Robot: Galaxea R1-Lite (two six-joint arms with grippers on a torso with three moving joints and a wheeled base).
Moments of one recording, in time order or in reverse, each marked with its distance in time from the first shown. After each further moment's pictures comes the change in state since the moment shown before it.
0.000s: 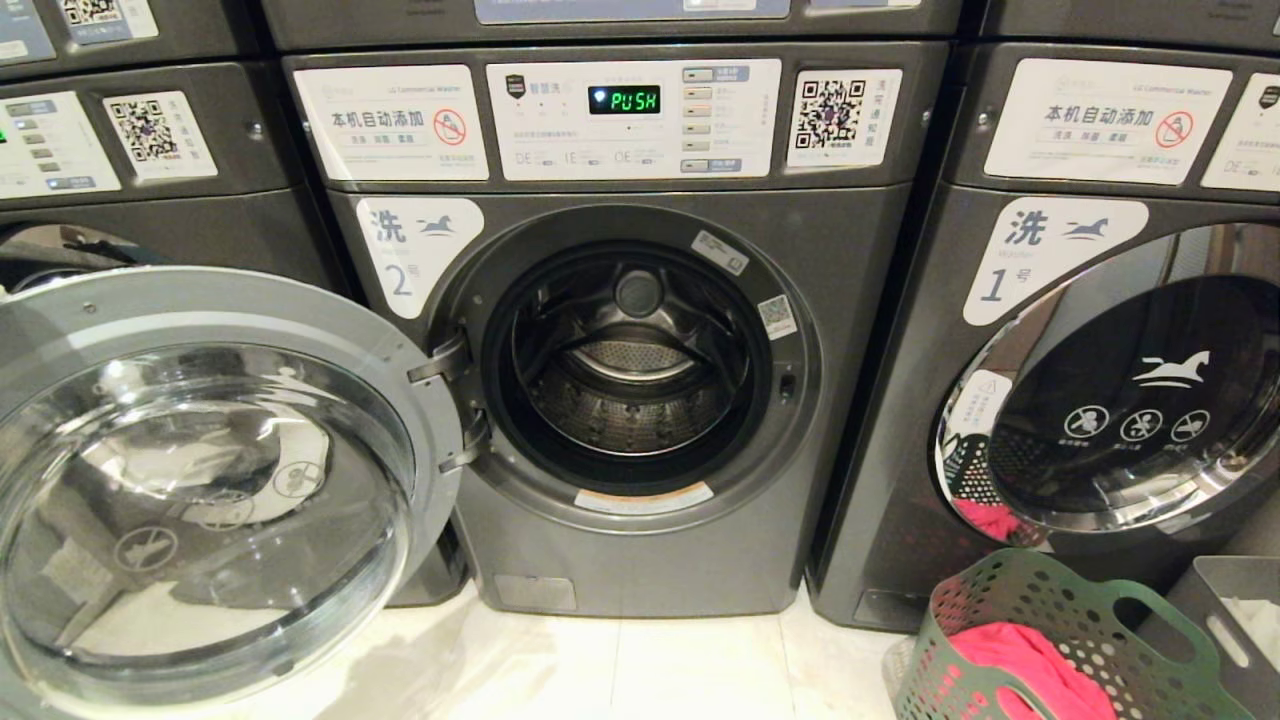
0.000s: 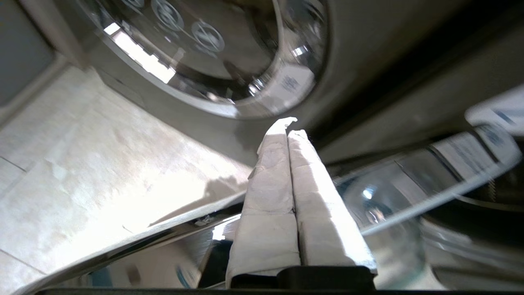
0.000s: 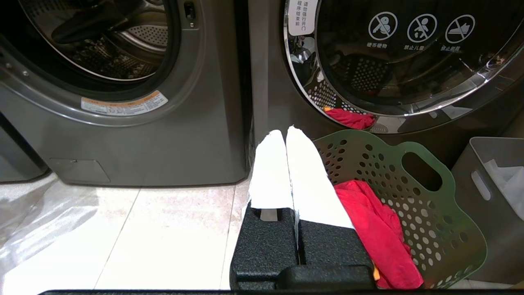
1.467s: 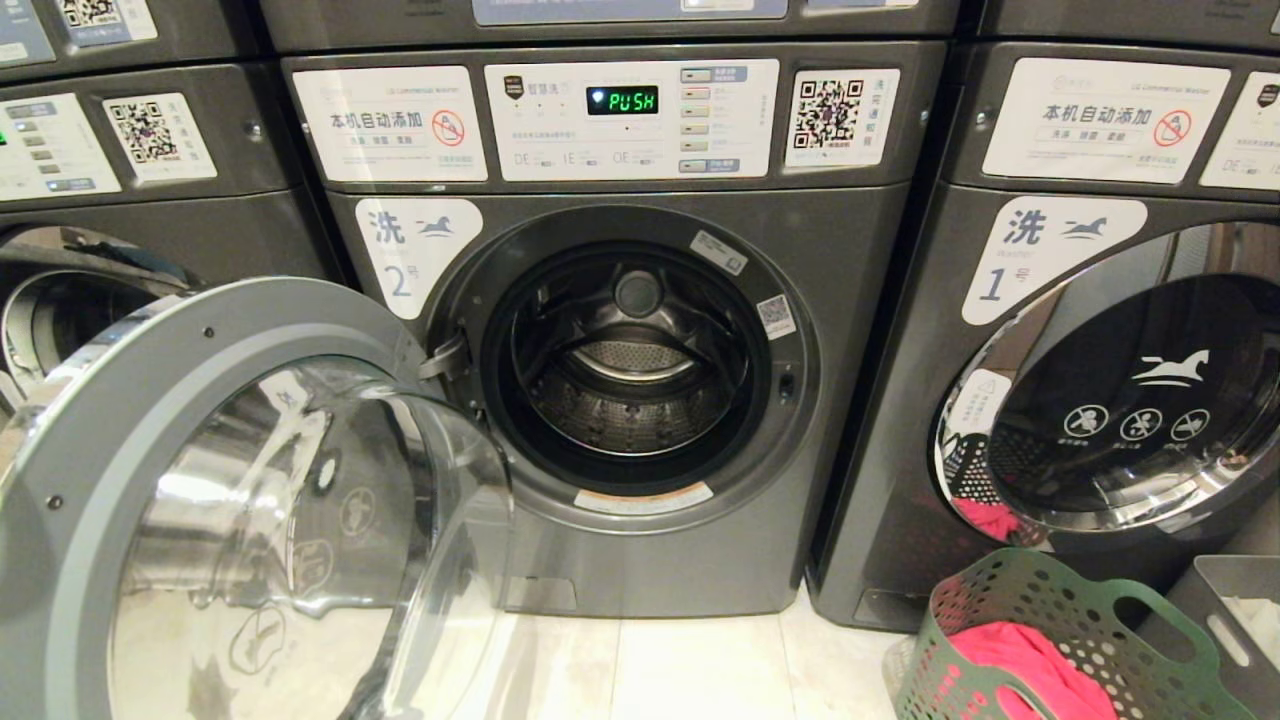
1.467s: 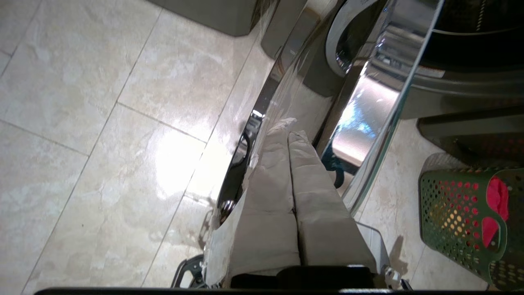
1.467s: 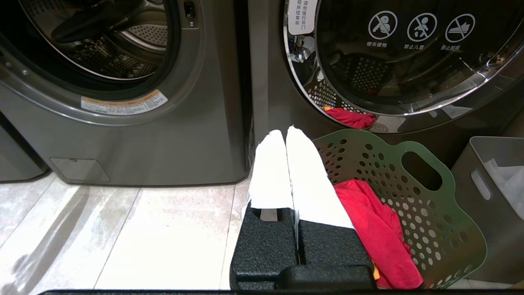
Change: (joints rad) left arm -0.332 -0.412 0.039 0.630 0.246 -0.079; right arm 0.000 0.000 -0.001 0.000 0.000 -0.003
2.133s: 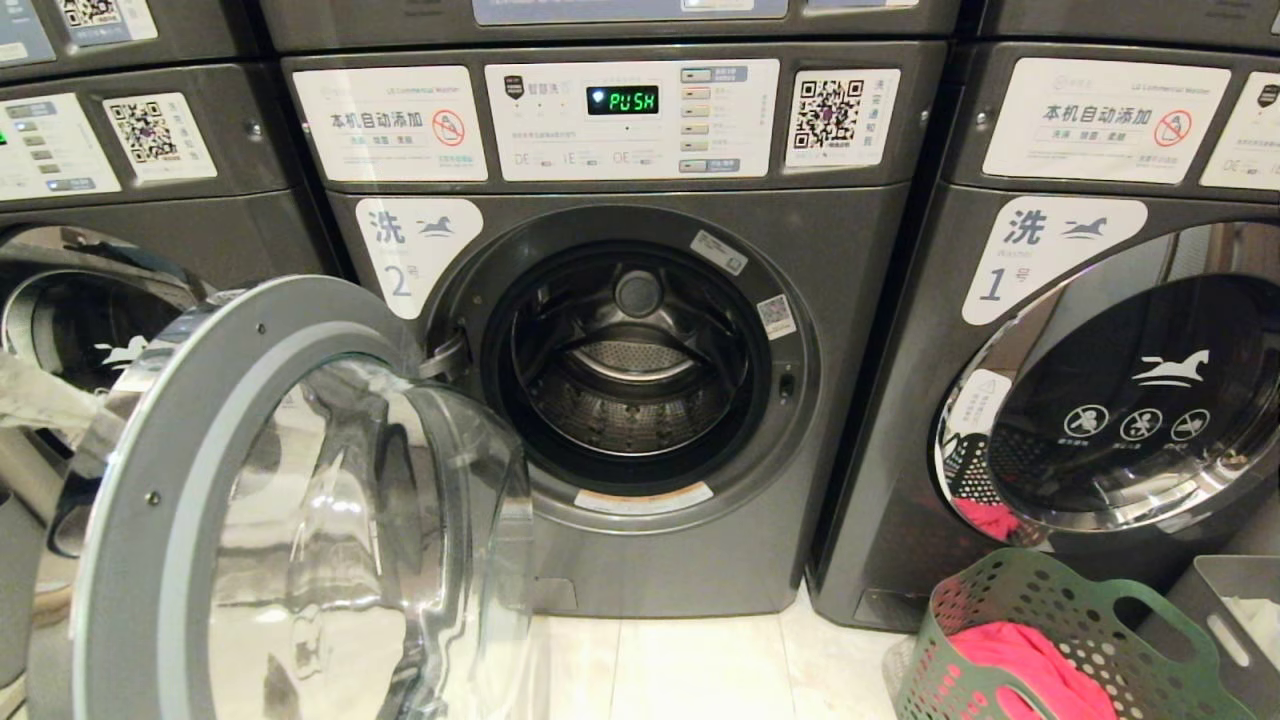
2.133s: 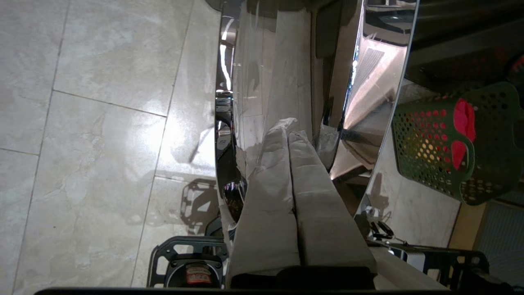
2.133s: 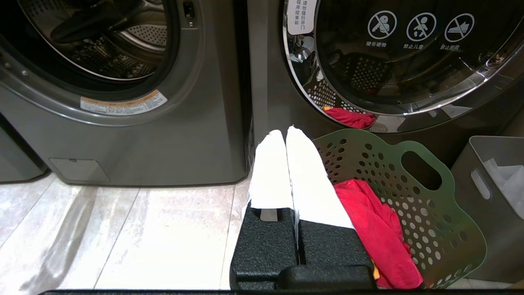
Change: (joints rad) left arm -0.178 0.015 0.069 0.014 -0.088 -0.030; right arm 0.000 0.000 0.000 0.000 0.000 0.001
